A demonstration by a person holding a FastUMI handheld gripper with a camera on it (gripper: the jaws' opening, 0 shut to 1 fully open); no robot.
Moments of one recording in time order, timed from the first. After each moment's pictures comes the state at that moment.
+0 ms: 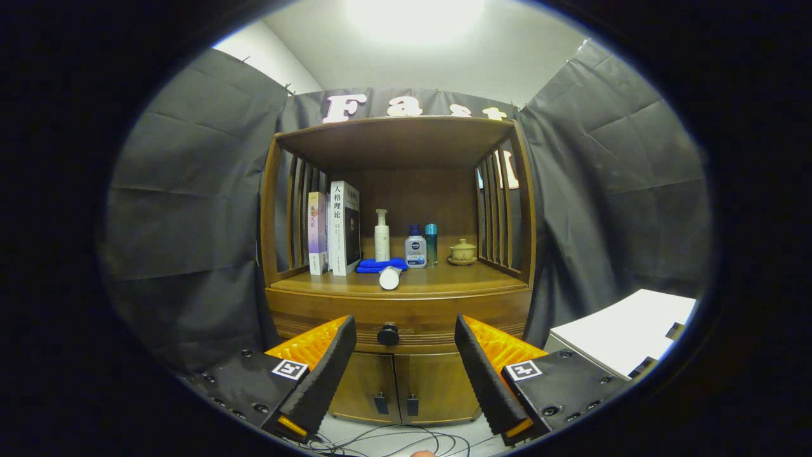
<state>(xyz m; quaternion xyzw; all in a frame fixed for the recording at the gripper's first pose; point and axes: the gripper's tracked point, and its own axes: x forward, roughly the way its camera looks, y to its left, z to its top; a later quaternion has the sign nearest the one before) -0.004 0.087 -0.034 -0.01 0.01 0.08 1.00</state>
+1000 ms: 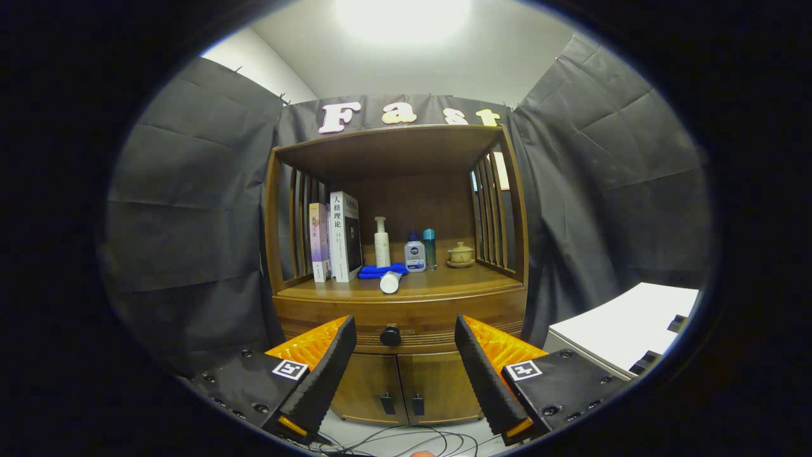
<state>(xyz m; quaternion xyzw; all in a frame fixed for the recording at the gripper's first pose) -0.017 0.079 -0.025 0.01 0.00 0.09 1.00</state>
